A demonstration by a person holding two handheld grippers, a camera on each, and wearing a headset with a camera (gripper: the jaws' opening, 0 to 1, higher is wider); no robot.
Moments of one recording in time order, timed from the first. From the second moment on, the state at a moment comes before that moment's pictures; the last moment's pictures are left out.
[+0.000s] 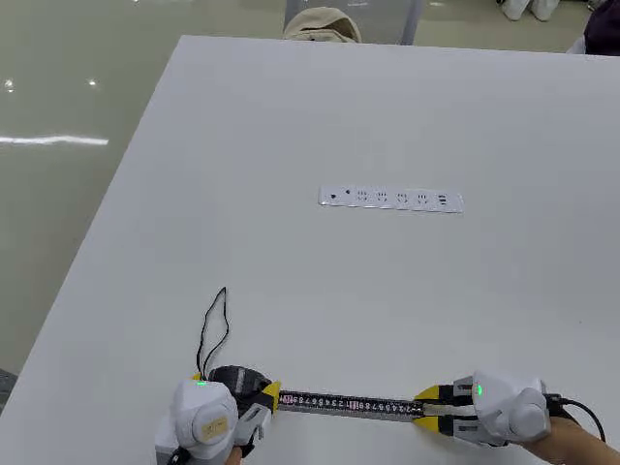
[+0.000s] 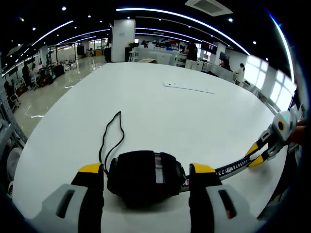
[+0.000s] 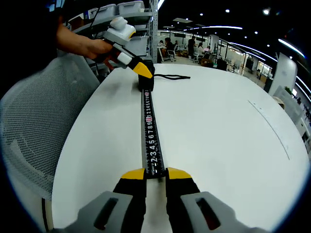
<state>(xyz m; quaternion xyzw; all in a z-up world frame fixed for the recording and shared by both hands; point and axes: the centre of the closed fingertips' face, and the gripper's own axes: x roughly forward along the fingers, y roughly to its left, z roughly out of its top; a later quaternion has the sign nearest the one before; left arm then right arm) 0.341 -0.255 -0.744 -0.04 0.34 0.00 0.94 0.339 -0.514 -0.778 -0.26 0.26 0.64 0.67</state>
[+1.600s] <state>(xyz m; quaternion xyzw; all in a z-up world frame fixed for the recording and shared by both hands) 0.339 -0.253 -0.751 -0.01 0.34 0.00 0.94 0.341 -0.511 -0.764 -0.28 0.24 0.63 0.68</state>
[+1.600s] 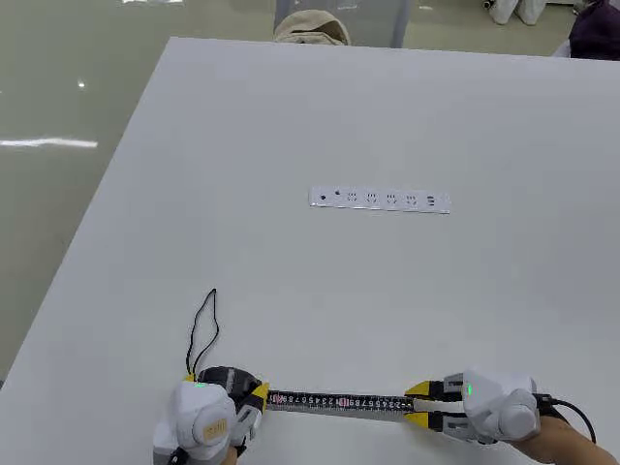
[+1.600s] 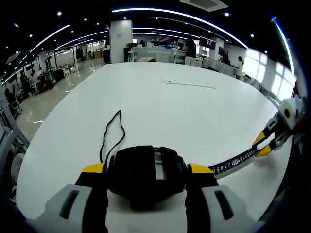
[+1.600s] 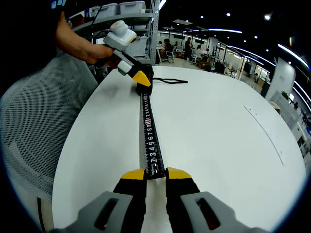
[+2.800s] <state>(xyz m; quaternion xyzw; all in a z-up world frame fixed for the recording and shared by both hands) 0.338 -0.252 -0.749 -0.03 0.34 0.00 0.94 0.343 -0.499 -0.760 -0.27 0.24 0.64 0.68</state>
